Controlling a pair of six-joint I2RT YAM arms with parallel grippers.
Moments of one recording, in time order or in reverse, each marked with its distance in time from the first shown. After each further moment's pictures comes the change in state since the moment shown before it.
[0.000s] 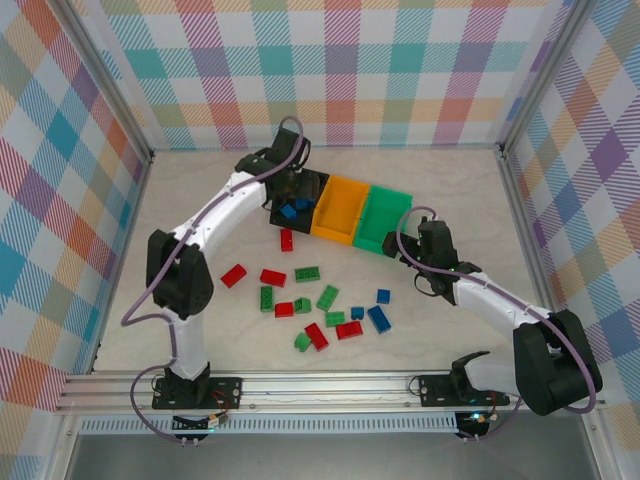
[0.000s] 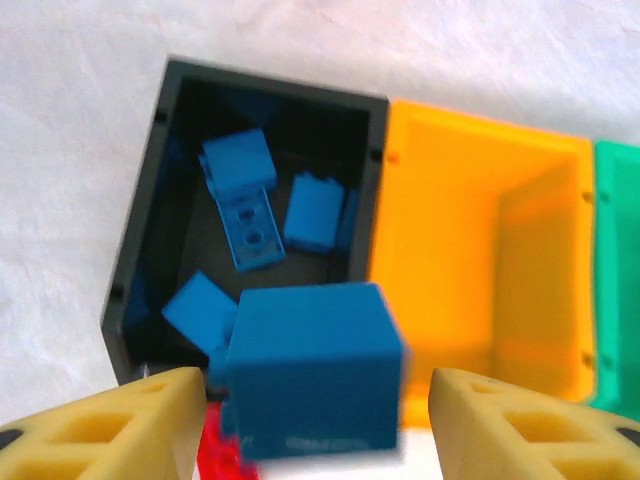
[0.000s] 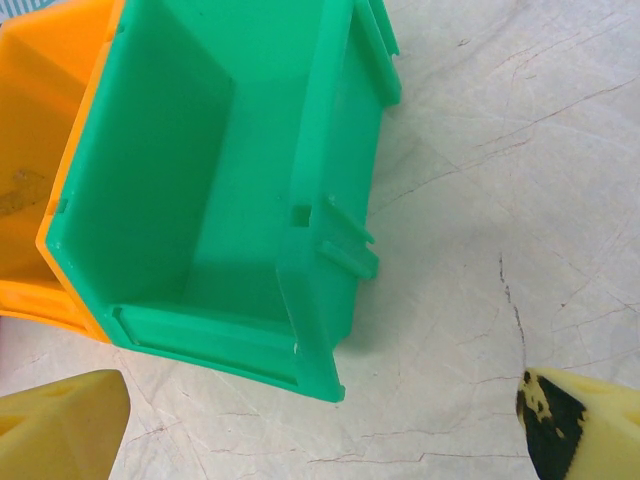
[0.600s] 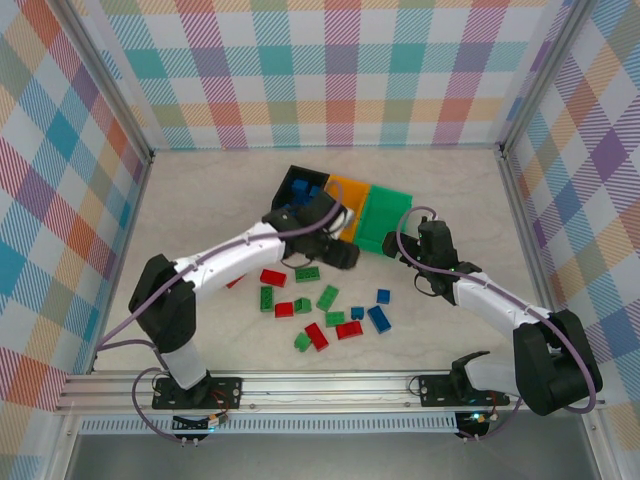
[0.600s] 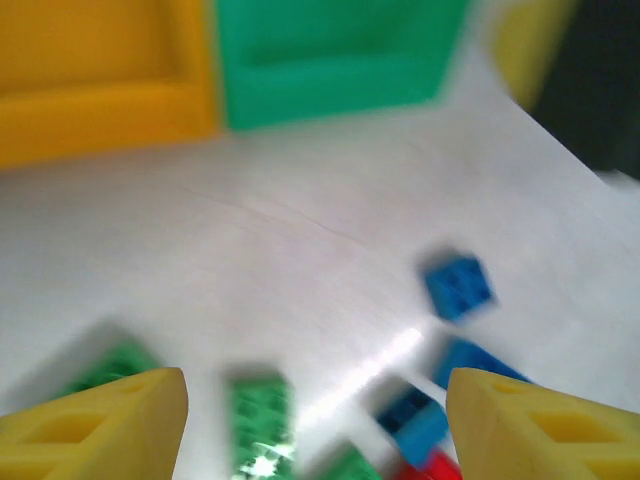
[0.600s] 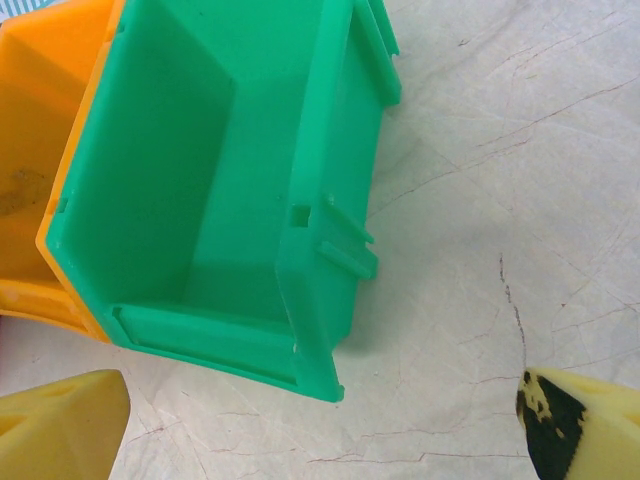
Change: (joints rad) left arm -0.338 -0.264 -0.481 0.122 0.234 -0.006; right arm 0.000 0.000 0.000 0.000 0.000 0.000
